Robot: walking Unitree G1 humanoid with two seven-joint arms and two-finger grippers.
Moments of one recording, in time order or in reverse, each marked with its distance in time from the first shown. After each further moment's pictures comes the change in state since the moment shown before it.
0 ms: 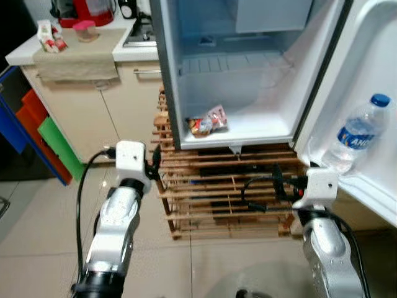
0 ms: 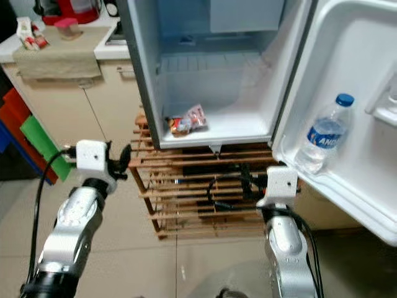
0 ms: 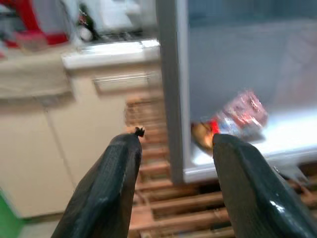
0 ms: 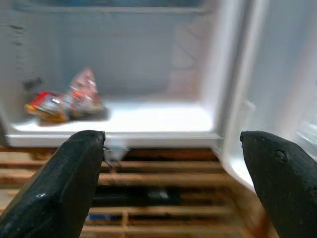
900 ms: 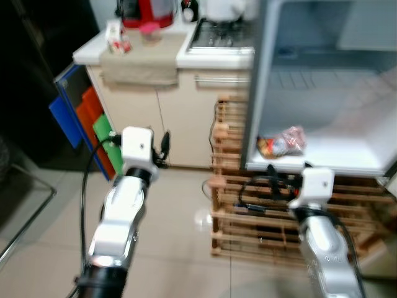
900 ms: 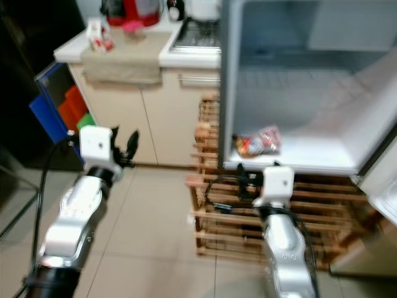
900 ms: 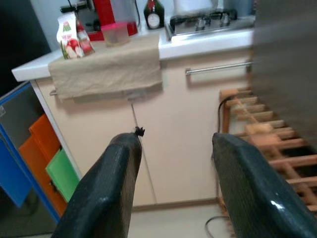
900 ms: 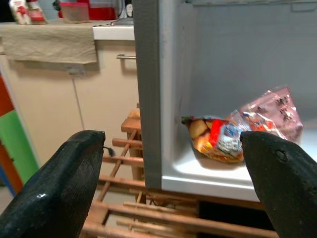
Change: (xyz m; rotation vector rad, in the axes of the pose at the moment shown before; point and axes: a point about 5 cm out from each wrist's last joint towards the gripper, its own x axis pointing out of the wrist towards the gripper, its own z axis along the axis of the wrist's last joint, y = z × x) left arm 0.008 0.010 0.009 0.083 0.036 0.014; right arm 0.007 0.018 -0.006 0.038 0.010 0.086
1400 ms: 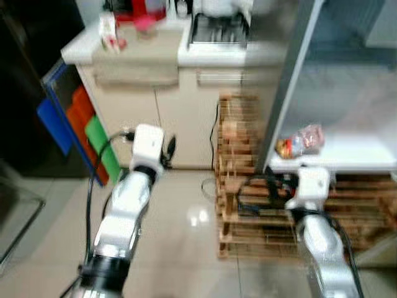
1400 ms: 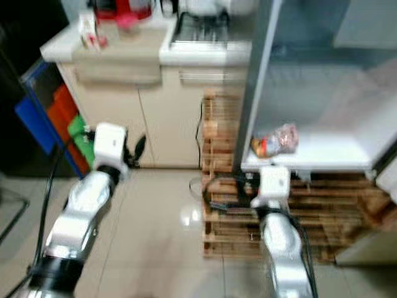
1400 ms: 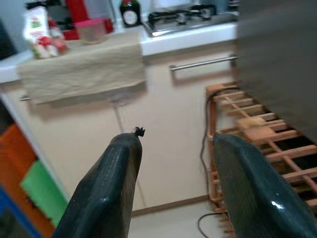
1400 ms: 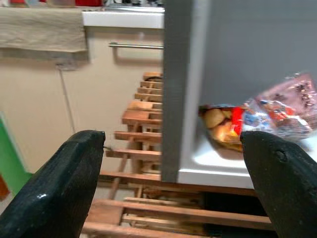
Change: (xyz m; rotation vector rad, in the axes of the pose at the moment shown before) left arm 0.005 -0.015 0.003 0.021 -0.011 -0.063; right arm 0.000 -0.008 -0.004 -0.025 0.024 -0.024
